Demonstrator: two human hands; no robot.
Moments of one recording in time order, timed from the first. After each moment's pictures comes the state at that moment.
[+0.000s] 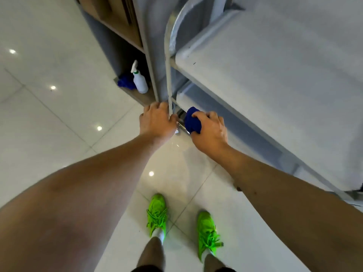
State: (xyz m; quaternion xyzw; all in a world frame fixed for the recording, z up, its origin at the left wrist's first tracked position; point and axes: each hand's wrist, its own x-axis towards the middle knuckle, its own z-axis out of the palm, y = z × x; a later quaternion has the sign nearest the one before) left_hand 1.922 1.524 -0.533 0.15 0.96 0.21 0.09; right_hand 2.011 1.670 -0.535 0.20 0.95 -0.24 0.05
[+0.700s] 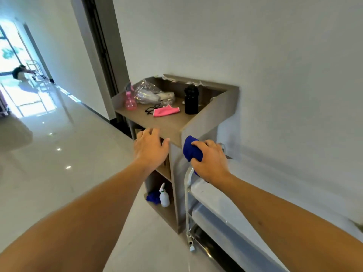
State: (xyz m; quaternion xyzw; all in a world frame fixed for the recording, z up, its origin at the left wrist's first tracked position) left_hand 1.868 1.487 -0.145 0.14 0.95 0.21 -0.18; right_hand 1.950 1.671 -0.186 0.05 0.95 -0.24 -0.22
